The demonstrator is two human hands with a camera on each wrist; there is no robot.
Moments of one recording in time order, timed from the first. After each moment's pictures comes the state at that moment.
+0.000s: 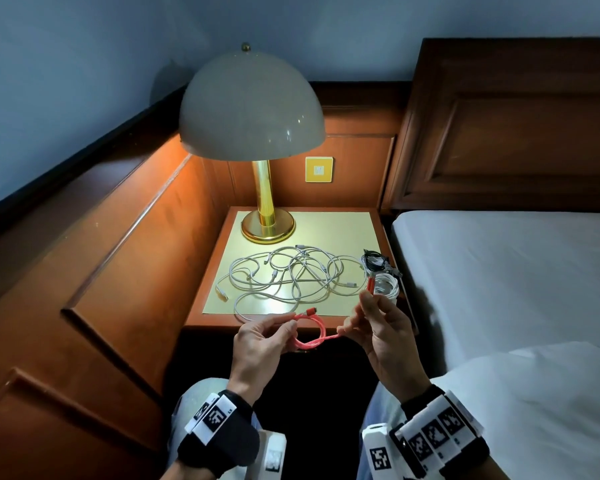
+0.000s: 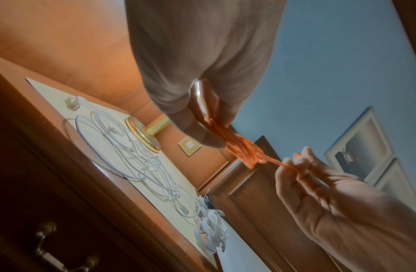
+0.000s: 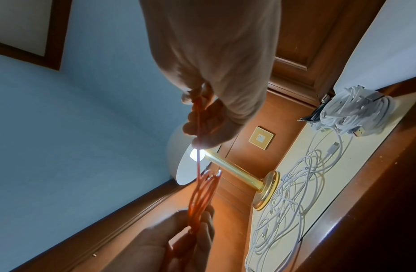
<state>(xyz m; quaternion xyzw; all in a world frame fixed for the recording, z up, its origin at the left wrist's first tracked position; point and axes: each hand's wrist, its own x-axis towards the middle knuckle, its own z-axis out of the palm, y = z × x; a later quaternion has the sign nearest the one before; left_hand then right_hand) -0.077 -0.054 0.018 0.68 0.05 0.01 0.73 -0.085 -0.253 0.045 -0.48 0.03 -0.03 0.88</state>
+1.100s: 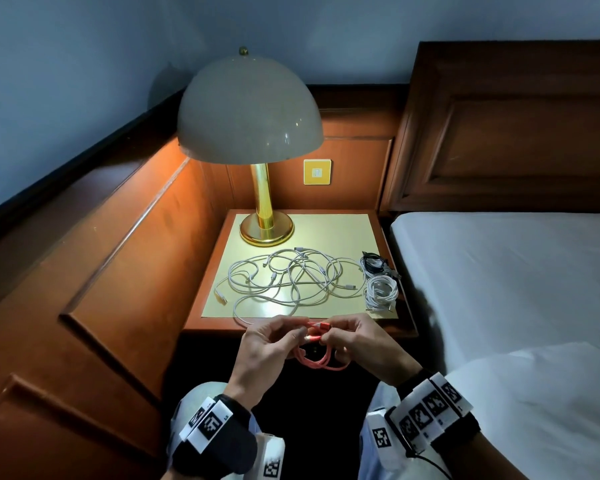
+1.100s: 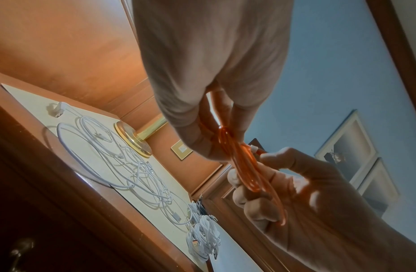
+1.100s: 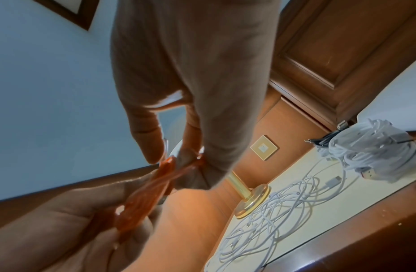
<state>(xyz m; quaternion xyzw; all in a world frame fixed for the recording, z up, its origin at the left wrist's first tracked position) -0.081 -0.056 0.032 0.66 -0.02 -0.05 0.75 -0.070 -0.253 0.045 -0.68 -0.05 0.20 0.70</state>
